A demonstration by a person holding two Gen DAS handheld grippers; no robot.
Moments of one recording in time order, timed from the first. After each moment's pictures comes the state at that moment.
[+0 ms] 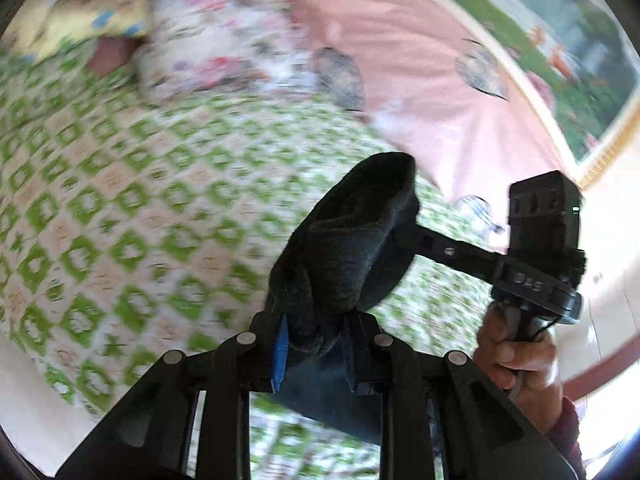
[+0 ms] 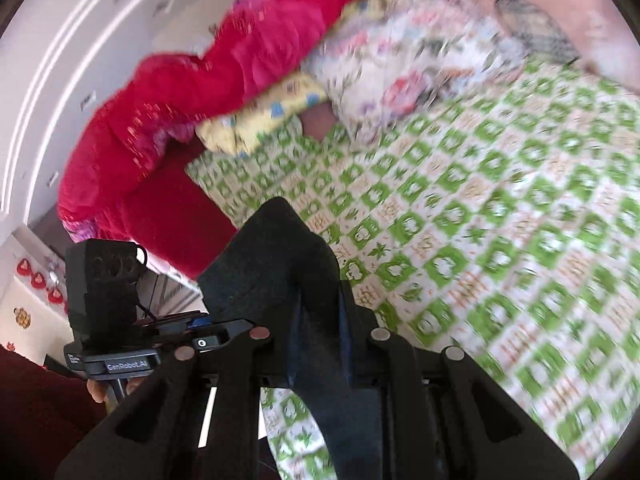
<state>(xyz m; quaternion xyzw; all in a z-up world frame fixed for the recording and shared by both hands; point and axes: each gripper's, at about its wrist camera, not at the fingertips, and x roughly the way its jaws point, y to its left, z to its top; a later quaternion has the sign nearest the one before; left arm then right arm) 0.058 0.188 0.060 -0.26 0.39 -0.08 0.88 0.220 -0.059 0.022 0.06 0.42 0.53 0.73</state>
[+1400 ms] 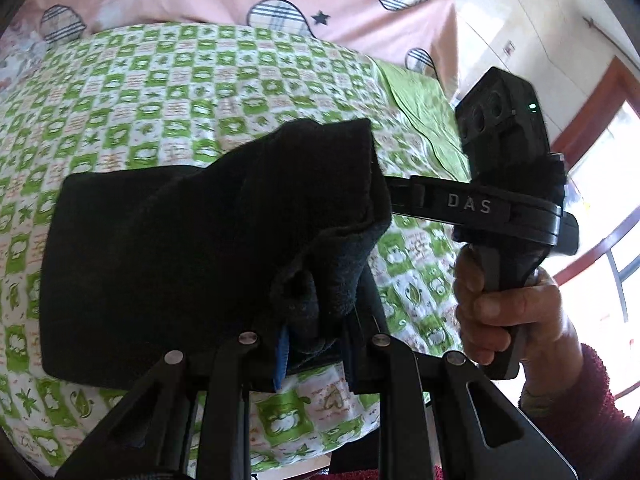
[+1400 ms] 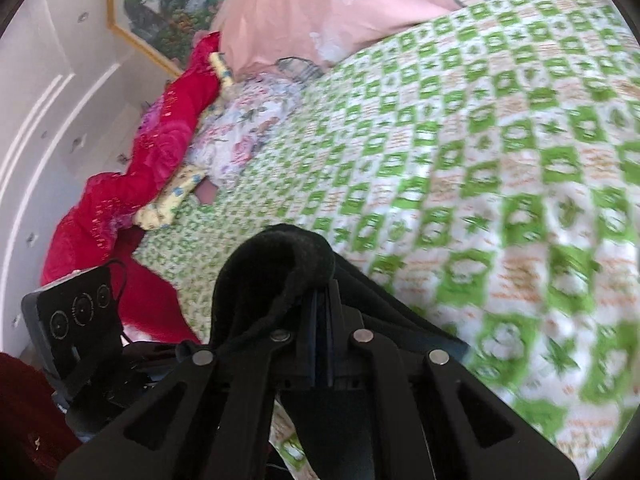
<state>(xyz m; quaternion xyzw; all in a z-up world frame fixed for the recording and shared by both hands) 0.004 -0.112 -0.015 -0.02 0.48 -0.33 0.81 0.094 -0.341 -0.066 0.23 0.41 0.32 0.83</state>
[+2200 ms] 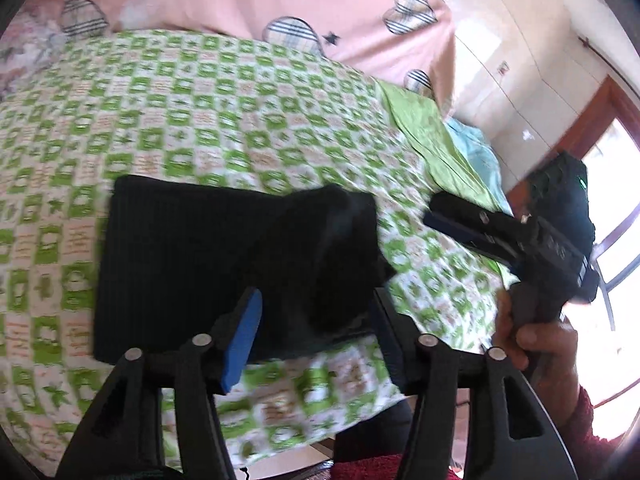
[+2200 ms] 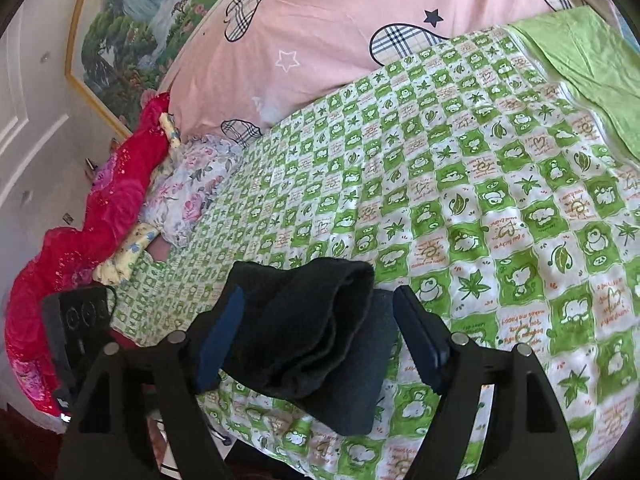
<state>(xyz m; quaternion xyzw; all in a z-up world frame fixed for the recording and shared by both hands) 0.010 -0.042 0.009 -0.06 0.47 -0.33 0.81 0.023 -0.352 -0.027 0.25 0.36 0.16 0.88</state>
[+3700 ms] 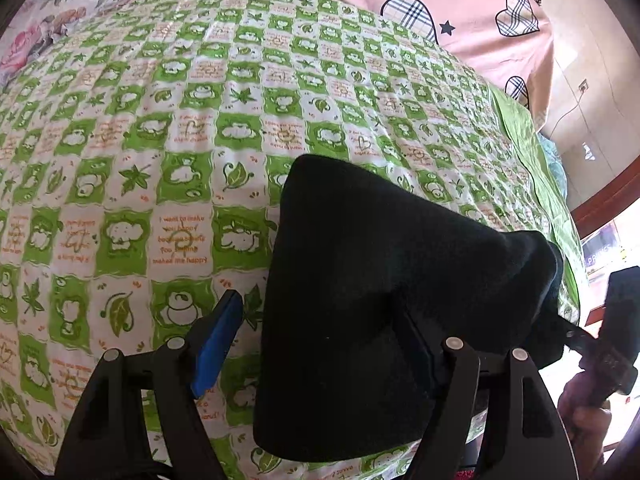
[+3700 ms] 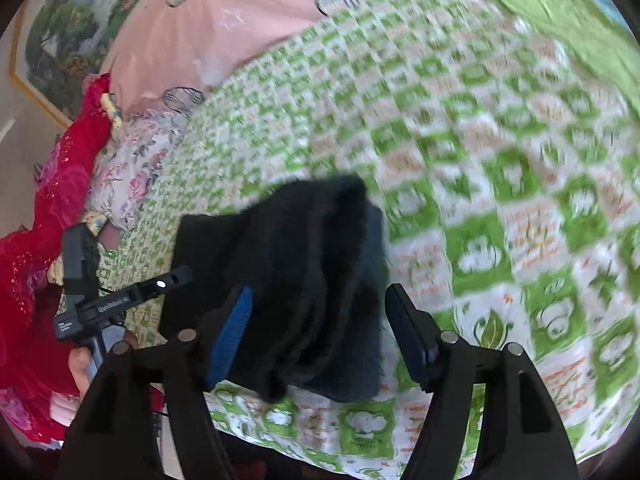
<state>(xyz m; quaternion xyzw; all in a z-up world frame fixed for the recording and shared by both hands) 0.100 0.016 -0.066 -0.05 0.54 -0.23 0.81 0.013 -0.331 -0.090 0.28 0.44 0.08 0.85</state>
